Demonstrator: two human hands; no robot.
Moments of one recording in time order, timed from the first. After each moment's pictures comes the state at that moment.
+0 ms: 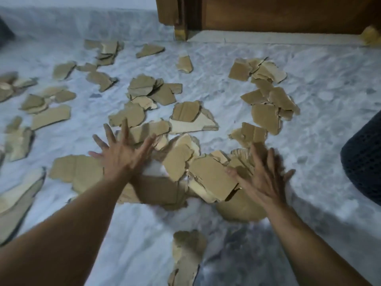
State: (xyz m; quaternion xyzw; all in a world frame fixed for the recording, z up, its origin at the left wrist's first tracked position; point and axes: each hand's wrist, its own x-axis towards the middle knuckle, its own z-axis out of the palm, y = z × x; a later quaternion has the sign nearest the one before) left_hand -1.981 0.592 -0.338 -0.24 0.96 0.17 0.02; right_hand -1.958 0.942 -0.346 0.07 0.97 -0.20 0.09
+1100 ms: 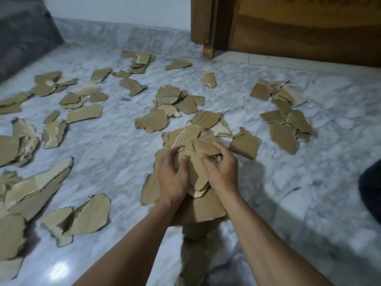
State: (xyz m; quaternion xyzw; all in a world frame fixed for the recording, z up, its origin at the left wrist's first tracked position) left_hand -1.921 0.676 -0.333 -0.24 0.81 0.52 -0.16; right_hand -1.978 0.793 -0.344 0.03 0.78 -0.62 0.00
